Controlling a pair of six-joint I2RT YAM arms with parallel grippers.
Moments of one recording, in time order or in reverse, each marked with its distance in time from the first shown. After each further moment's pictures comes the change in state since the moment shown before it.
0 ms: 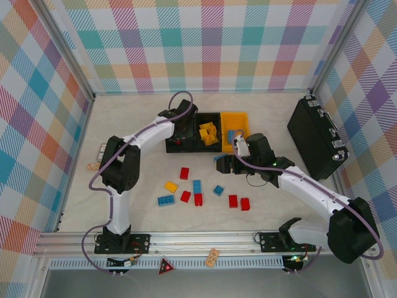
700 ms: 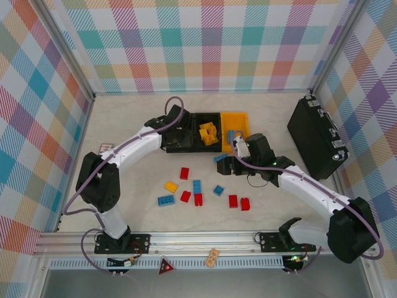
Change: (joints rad) left arm -0.038 -0.308 -0.266 0.034 0.176 0.056; right arm 0.000 0.001 0.018 -0.063 -0.004 -0.062
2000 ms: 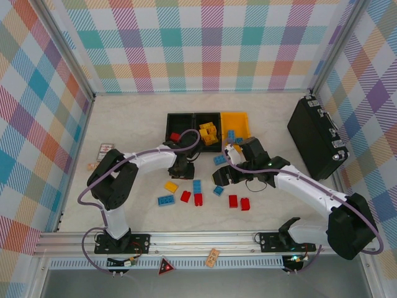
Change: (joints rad) left arm -0.145 0.096 -0.233 -0.002 0.026 -0.027; right arm 0.066 0.029 0.008 -0.083 -0.094 -0.137
